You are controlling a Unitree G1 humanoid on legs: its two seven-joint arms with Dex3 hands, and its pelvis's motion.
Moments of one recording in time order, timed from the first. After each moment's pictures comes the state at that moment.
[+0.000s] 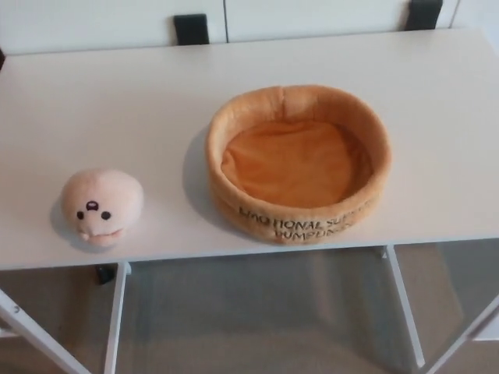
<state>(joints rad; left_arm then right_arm) 0.24 0.49 0.03 1.13 0.16 -0.59 0.03 0.13 -0.49 0.11 1.33 -0.29 -0.23 -0.09</state>
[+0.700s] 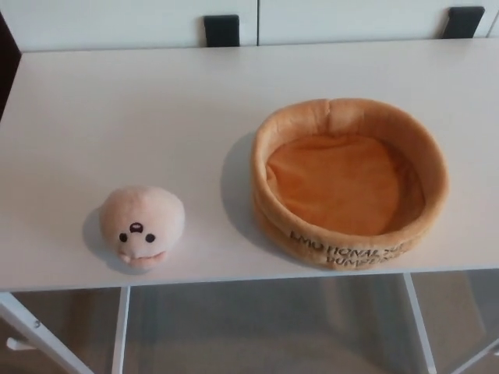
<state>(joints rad) 0.42 0.53 0.07 0.78 0.13 -0.67 0.01 0.14 -0.47 0.10 1.32 -0.29 -0.23 -0.09</state>
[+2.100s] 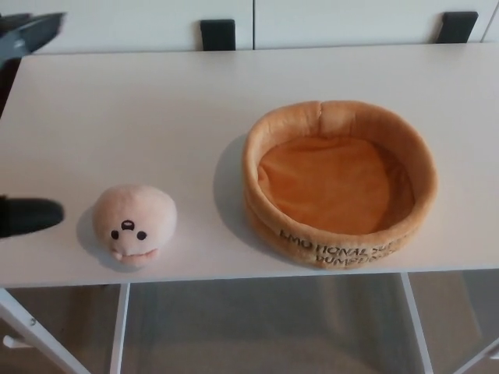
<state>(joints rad) 0.07 0.99 0.22 -0.34 -0.11 -0.44 -0.15 0.14 -0.47 0.10 1.33 -0.29 -0.22 -0.09</state>
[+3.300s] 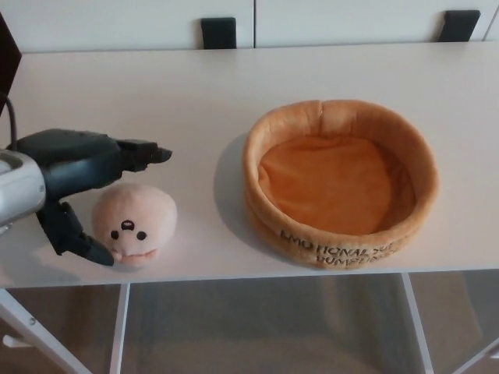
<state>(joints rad) -0.49 0.96 -0.53 -0.07 0.40 0.16 -0.60 0.14 -0.47 0.13 1.33 -0.31 -0.22 -0.13</state>
